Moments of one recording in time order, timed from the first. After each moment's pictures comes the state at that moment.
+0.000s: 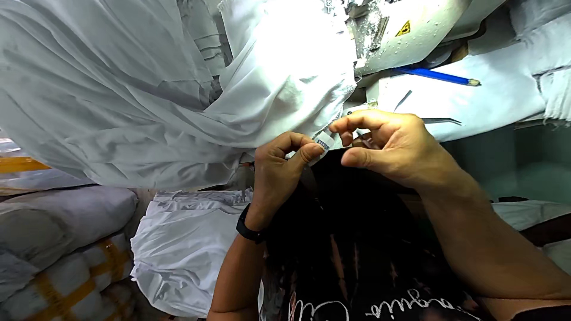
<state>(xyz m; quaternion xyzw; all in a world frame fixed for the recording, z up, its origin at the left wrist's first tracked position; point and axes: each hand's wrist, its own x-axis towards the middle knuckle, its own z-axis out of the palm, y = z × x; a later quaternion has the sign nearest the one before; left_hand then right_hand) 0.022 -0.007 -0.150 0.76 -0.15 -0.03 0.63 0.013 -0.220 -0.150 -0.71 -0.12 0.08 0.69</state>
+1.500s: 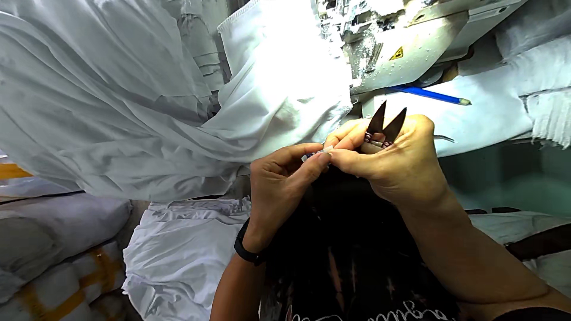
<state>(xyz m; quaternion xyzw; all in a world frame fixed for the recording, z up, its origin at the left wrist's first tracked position) 0.027 -0.020 -0.133 0.68 -0.09 -0.05 0.73 0.028 -0.193 -0.136 -0.65 -0.07 -0.04 0.76</state>
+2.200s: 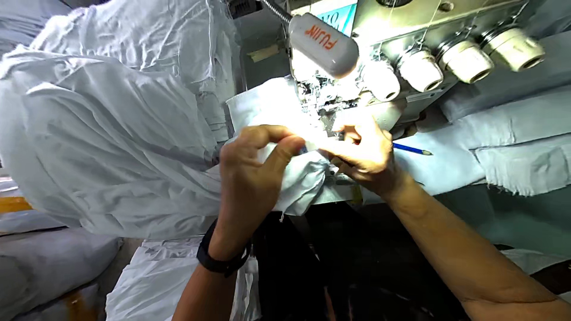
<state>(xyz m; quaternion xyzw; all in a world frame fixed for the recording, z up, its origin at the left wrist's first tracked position) 0.097 -0.022 -0.071 0.83 -0.23 0.08 0.50 0.098 -0.240 -0.176 -0.83 -0.30 -0.33 0.34</state>
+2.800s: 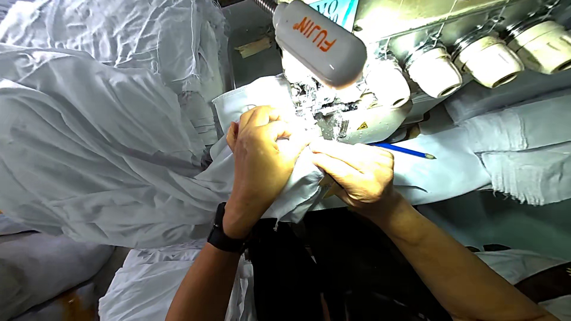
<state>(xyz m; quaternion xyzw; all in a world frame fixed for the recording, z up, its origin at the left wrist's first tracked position) 0.123 -0.038 -0.101 0.90 -0.26 0.07 0.34 0.086 -0.220 -0.176 -0.82 -0.28 -0.39 0.30</state>
